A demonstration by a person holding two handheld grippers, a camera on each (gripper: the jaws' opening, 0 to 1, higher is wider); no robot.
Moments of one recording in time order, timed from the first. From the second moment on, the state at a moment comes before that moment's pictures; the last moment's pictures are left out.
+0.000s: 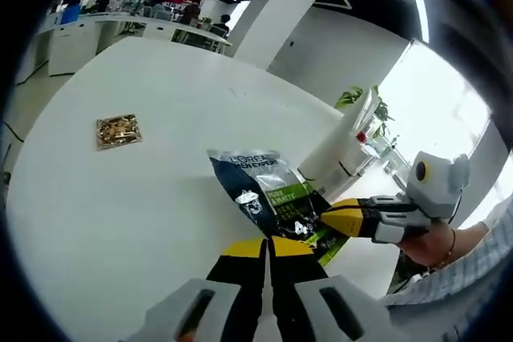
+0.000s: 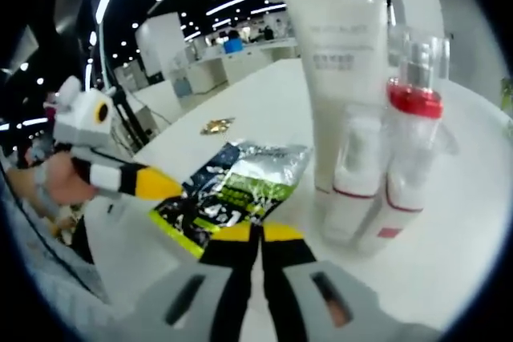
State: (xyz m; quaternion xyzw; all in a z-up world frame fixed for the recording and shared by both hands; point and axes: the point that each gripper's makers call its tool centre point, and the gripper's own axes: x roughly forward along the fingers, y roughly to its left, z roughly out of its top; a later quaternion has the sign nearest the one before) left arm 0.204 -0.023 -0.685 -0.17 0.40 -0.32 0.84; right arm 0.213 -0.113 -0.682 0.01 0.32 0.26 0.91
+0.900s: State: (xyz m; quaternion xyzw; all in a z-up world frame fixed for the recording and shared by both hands) left arm 0.214 -0.015 -0.706 -0.21 0.42 -0.25 0.85; right arm 0.192 -0.114 -0.713 -0.01 0.38 0.27 0.88
